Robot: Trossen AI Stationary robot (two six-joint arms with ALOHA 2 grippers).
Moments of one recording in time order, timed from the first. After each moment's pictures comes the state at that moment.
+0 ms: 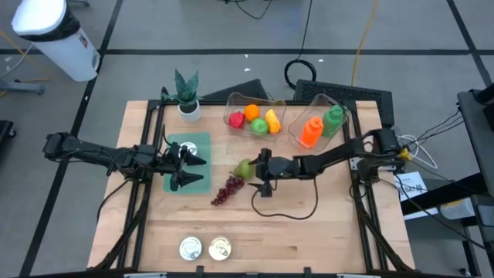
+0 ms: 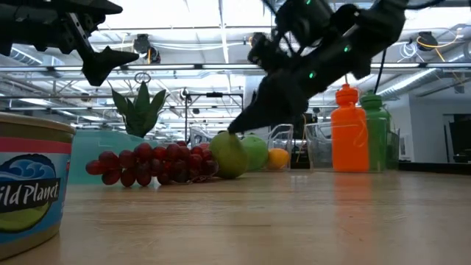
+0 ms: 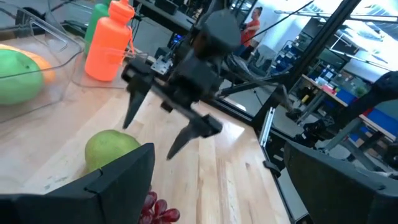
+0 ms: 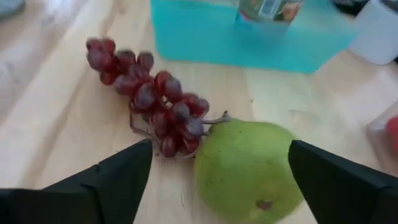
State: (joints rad) left arm -0.15 0.58 0.25 0.26 -0.05 -0.53; right arm 0.07 1.76 0.83 0.42 0.16 -0.11
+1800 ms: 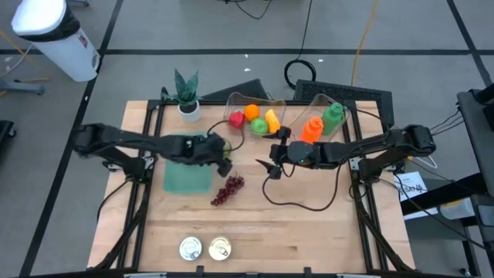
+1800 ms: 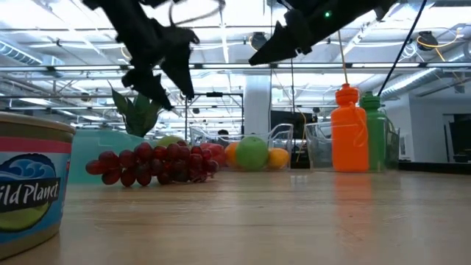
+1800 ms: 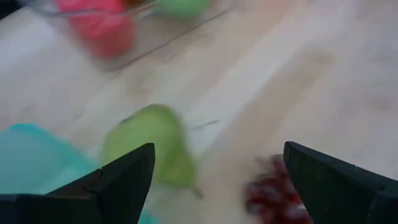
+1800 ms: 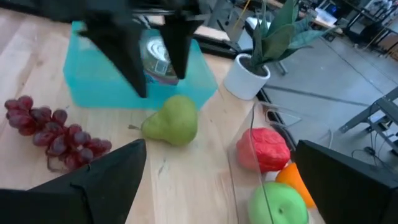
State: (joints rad) left arm 0.00 1.42 0.99 -0.54 -0.32 -0.69; right arm 0.06 1.39 0.88 0.12 0.42 -0.20
